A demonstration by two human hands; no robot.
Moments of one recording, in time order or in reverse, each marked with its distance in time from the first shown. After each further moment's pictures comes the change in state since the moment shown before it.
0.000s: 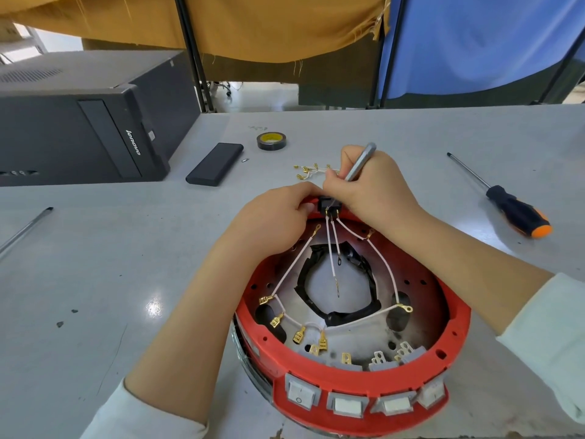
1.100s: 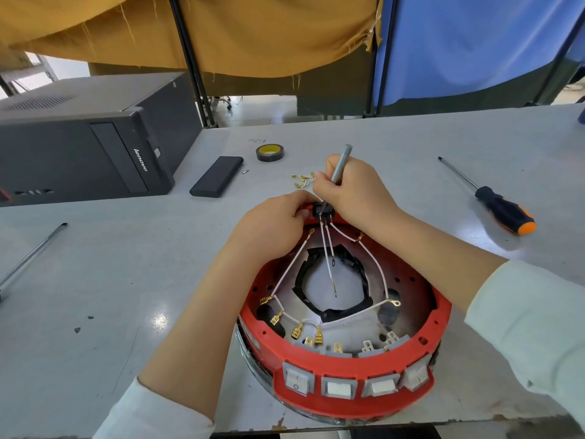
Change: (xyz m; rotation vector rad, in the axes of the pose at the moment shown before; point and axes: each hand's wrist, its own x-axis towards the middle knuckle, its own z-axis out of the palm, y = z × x) left_hand -0.001 0.002 0.000 0.049 0.009 -0.005; right_hand 0.006 0.004 0.007 -0.017 -0.021 -0.060
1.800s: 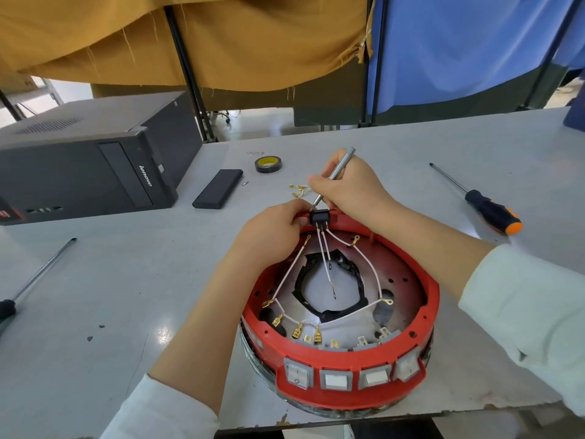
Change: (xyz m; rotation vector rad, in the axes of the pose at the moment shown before) left_hand 0.000 0.002 0.001 0.021 -0.005 -0.012; right_hand 0.008 -0.009 -0.013 0.191 -0.002 0.184
